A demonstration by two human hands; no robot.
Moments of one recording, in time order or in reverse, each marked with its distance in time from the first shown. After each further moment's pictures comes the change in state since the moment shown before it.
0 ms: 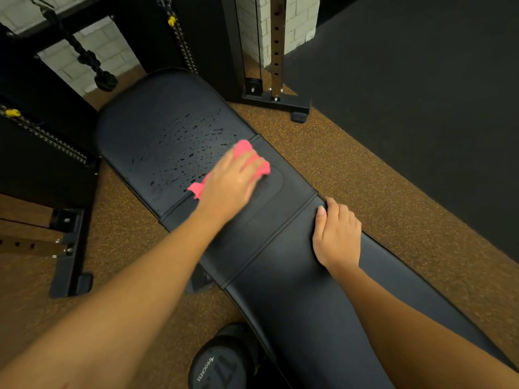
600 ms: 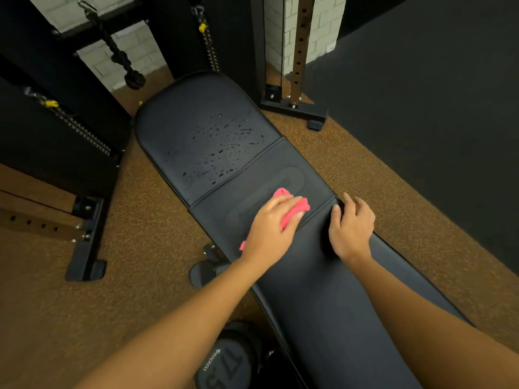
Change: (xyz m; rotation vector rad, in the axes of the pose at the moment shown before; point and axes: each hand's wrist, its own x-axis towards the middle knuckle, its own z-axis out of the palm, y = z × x) left_hand -0.054 0.084 -0.020 -0.670 -0.002 -0.457; right_hand 0.006 -0.012 -0.013 0.198 -0.087 0.092
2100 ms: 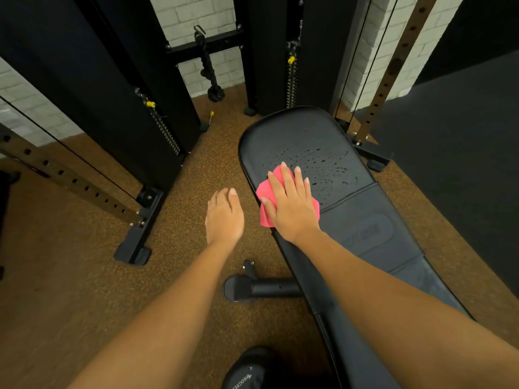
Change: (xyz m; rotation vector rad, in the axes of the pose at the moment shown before) left_hand 0.003 -0.117 -0.175 0.128 0.476 -0.684; right_hand -0.004 -0.233 0.109 -0.335 -0.279 -0.823
